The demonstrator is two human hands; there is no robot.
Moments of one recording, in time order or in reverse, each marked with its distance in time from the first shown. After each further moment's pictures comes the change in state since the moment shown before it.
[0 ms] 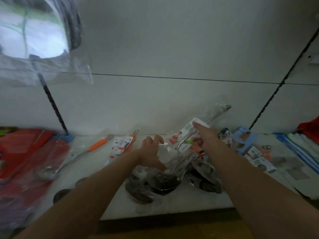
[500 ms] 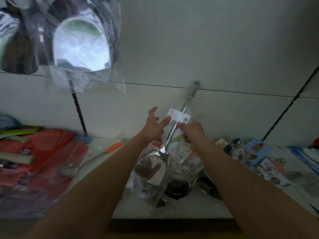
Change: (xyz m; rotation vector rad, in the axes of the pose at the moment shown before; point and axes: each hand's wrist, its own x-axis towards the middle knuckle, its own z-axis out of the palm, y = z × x) left_hand -0.015 0.009 -0.069 -0.804 0.501 -0.001; right_hand -0.054 -0.018 0.074 -0.238 -0.191 -0.286
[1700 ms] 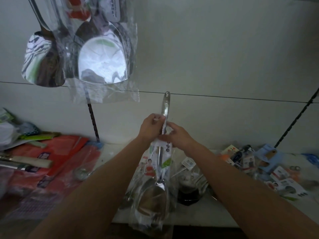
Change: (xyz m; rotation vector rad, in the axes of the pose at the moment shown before) left_hand -0.009 0.010 -0.035 -0.021 0.220 0.061; right_hand -0.021 -0.012 0.048 -0.285 -0.413 -0.261
